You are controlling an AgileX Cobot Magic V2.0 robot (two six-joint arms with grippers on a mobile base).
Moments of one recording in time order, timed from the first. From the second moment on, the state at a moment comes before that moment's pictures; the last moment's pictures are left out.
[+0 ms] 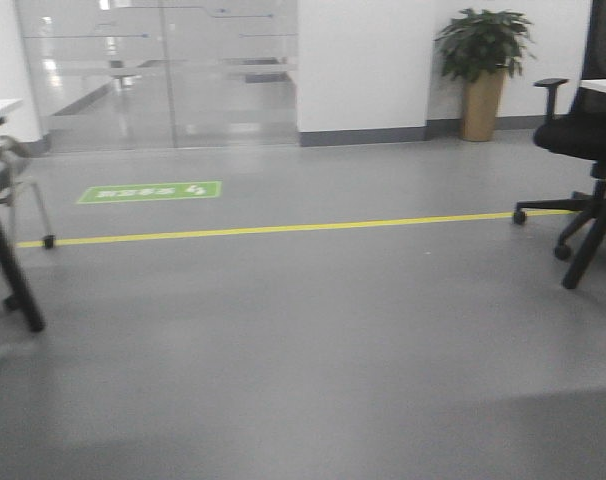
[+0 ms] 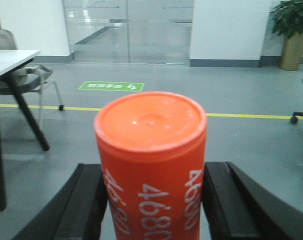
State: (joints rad) left arm -0.05 -0.01 0.03 -0.07 0.06 0.03; right arm 0.24 0.09 -0.53 -0.04 0.57 0.11
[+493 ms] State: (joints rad) left arm -0.05 -0.01 0.03 -0.07 0.06 0.03; right arm 0.24 0.09 -0.53 -0.04 0.57 0.11
